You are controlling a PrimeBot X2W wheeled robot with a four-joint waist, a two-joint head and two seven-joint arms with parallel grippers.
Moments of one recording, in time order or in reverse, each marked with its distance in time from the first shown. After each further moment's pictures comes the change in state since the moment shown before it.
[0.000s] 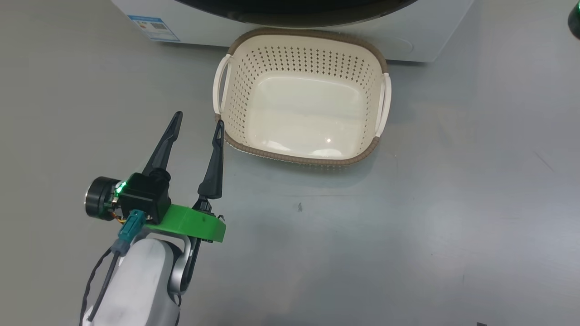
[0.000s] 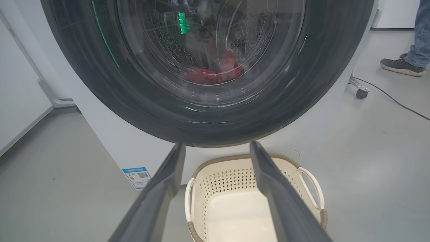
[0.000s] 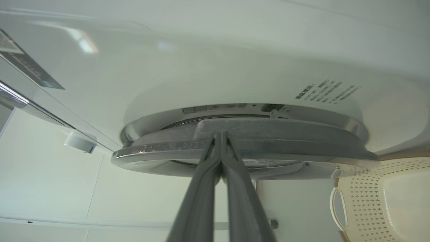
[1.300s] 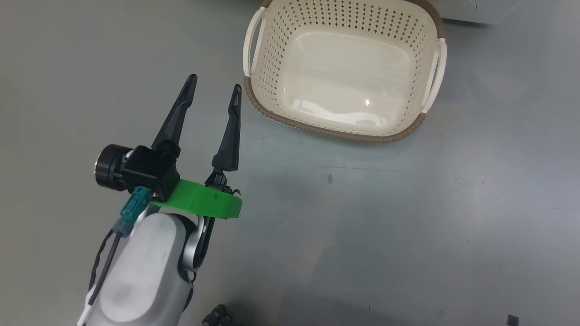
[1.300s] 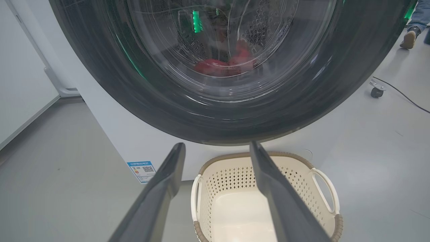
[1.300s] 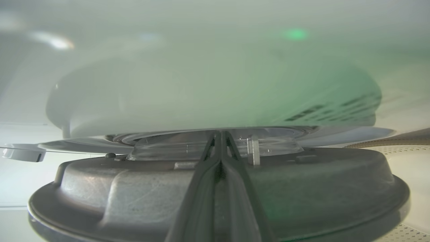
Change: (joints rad) left arm -0.100 -0.012 -0.065 -0.044 -0.067 0.029 0.000; right arm -0.234 -0.052 0.071 0.141 -0.020 -0.021 0.133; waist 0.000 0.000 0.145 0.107
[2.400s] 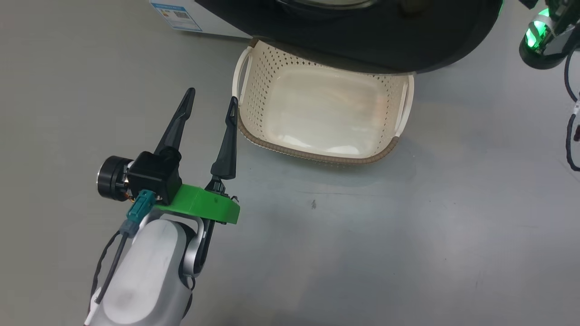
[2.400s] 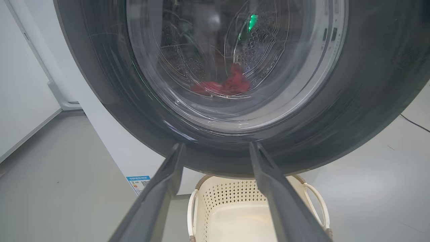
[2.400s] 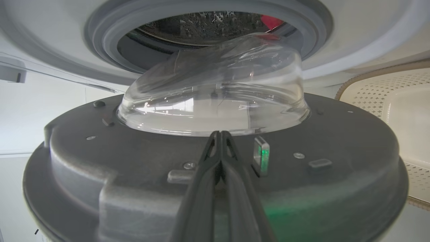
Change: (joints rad) left arm 0.008 -0.001 -0.002 0.051 0.001 0.016 0.000; right arm 0.177 0.038 0.063 0.048 0.075 0.115 0.193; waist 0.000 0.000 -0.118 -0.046
